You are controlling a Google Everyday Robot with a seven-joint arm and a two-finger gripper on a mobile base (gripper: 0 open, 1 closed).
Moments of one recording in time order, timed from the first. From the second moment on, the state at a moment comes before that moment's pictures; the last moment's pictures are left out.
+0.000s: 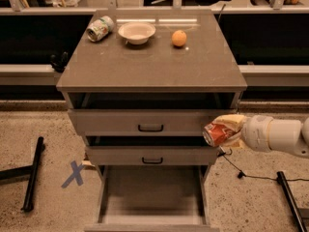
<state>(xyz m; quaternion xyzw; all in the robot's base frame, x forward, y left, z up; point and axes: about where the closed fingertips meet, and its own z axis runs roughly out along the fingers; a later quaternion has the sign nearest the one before) 0.536 -0.215 0.719 -0.79 0.38 -0.12 0.47</state>
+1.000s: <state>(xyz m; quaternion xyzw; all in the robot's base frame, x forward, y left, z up) 0.577 -0.214 0.858 -0.70 0.42 -0.06 0.58</state>
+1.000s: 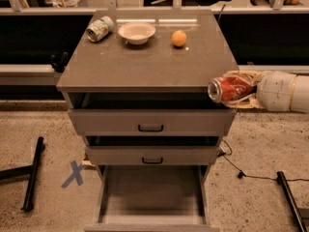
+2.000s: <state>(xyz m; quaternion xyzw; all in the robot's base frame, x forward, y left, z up) 0.608 -0.213 0.899 -0.65 0.44 -0.02 0.62</state>
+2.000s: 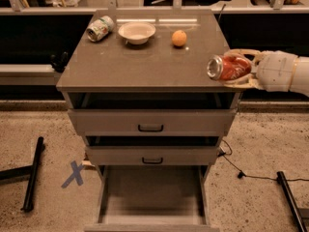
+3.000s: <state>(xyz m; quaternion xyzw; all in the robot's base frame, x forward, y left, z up) 0.672 -0.185 0.904 -0.61 0.51 0.09 0.60</state>
